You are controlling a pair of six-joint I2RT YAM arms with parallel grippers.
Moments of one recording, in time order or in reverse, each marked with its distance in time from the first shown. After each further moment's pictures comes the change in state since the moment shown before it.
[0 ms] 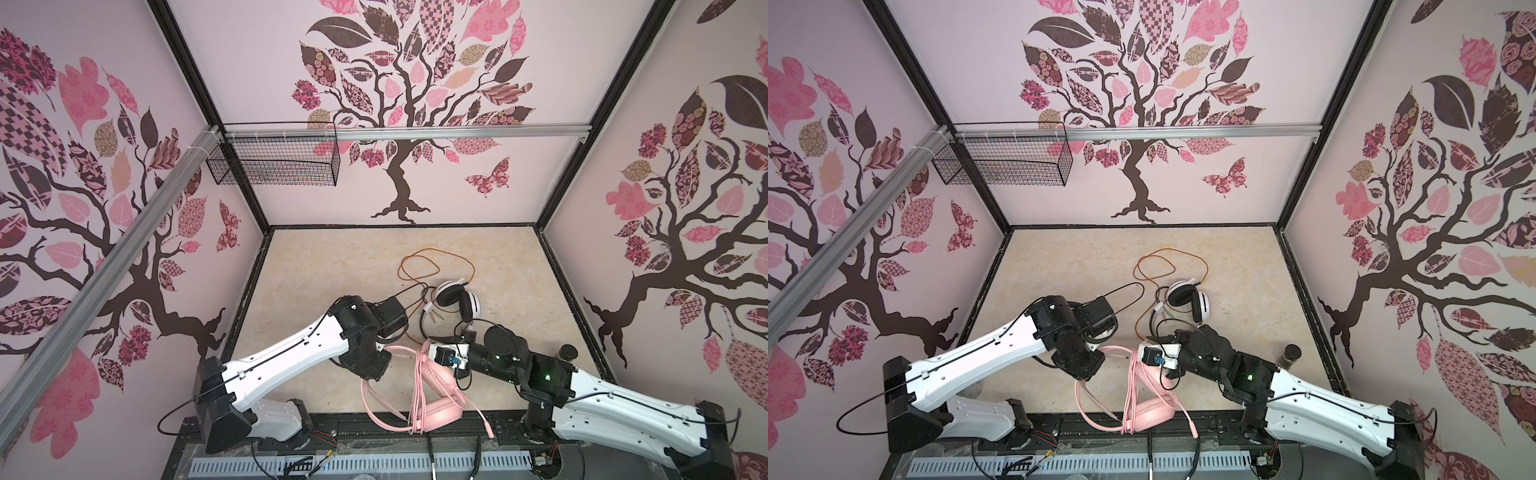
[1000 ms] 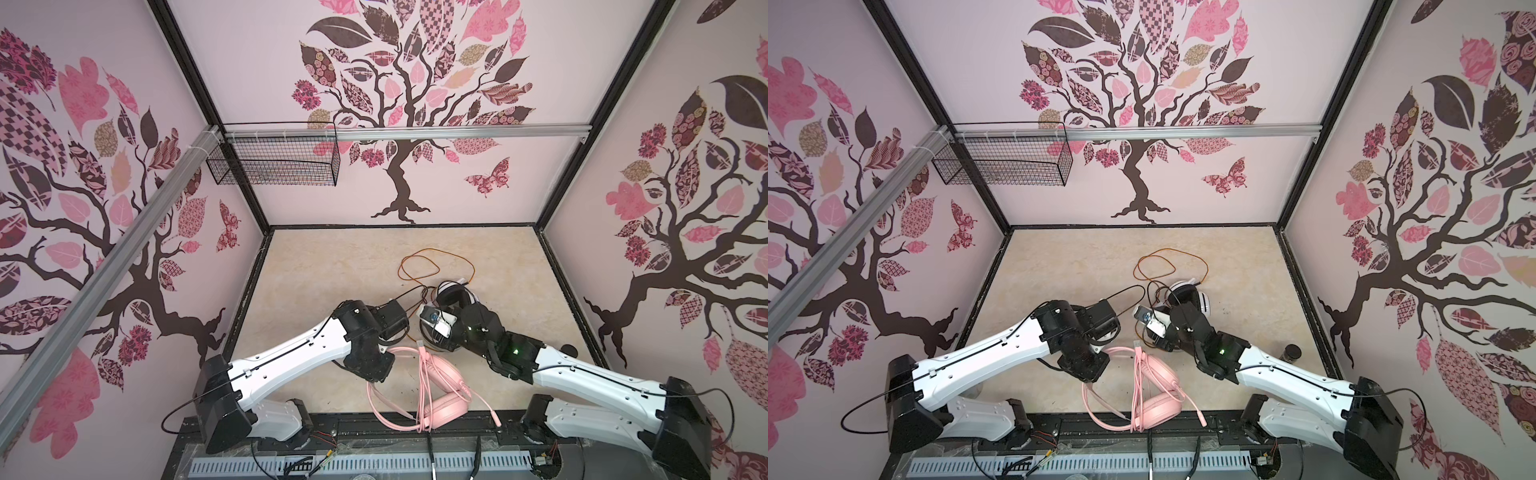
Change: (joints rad) left arm 0.007 -0.002 -0.071 0.108 0.060 -0.036; right arm -0.184 0.275 0.148 0.027 0.156 0.257
